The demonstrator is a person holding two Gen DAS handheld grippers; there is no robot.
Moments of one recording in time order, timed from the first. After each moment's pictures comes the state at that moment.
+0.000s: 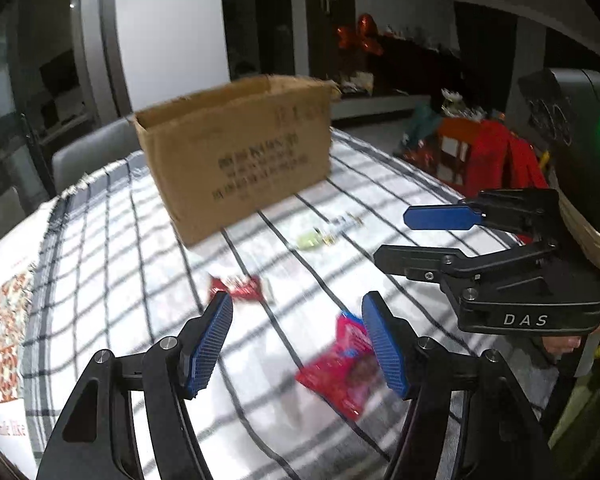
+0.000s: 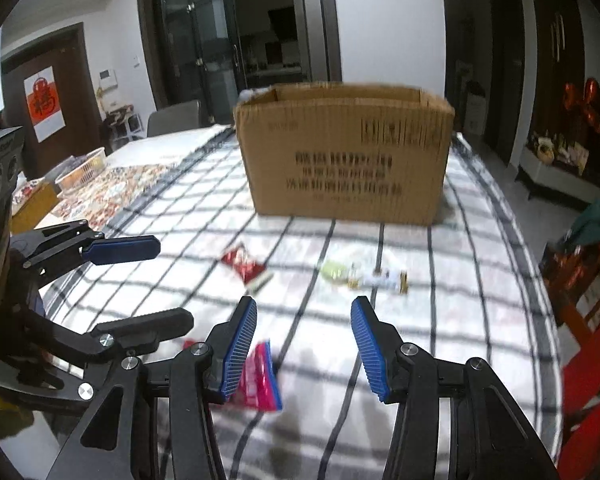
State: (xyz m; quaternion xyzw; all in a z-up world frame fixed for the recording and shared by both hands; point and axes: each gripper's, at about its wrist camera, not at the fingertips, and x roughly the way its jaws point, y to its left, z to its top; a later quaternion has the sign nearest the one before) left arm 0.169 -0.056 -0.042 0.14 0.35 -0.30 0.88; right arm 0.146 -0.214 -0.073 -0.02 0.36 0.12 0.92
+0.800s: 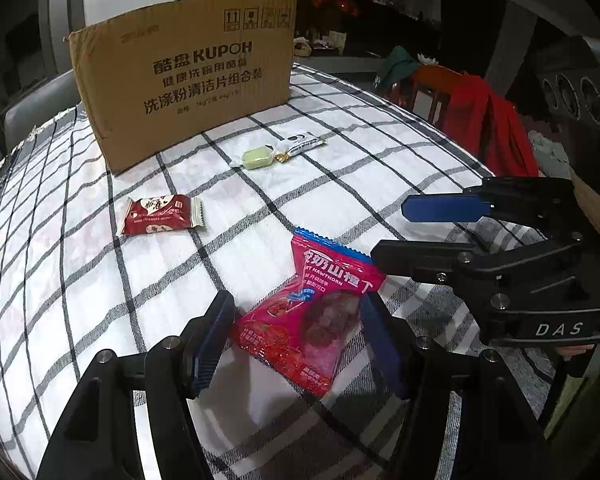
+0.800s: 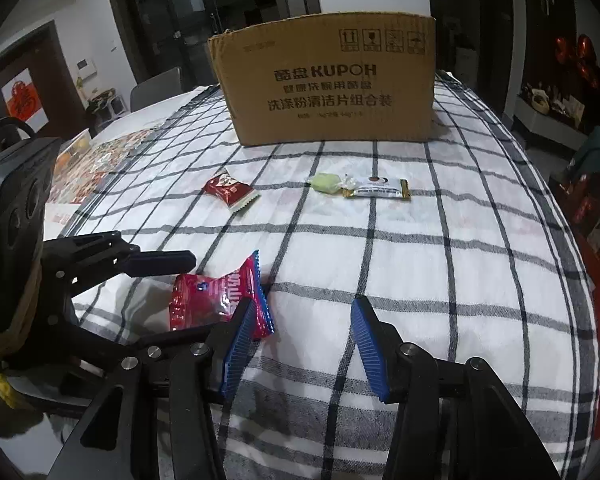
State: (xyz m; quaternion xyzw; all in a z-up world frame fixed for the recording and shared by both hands) left arm 0.172 -0.075 -0.109 0.13 0.42 -0.35 0.83; right arm 0.132 -0.219 -0.120 0.01 0.43 0.10 0.90
